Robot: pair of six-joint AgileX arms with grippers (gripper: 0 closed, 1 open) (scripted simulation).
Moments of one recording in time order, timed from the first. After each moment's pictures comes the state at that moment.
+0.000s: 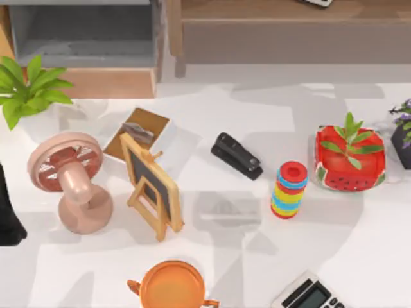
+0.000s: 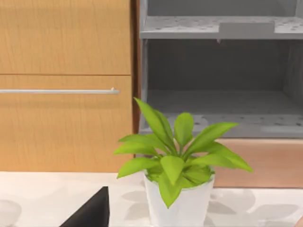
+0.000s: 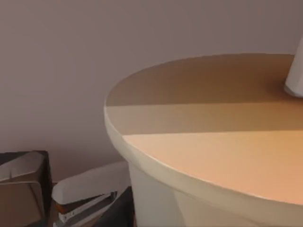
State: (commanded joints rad) left arm 0.00 0.00 0.00 0.00 0.00 0.00; right arm -0.24 1.99 1.39 0.60 -0.21 0.01
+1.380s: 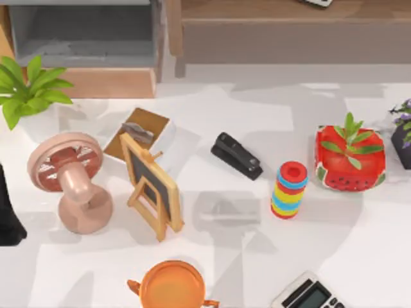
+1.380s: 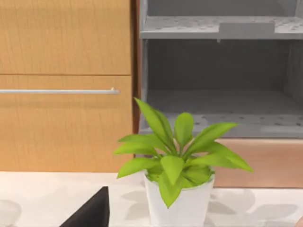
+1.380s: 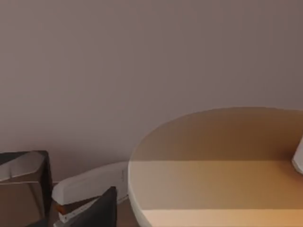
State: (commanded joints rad) left arm 0.00 0.00 0.00 0.00 0.00 0.00; right arm -0.24 1.99 1.39 0.60 -0.21 0.01
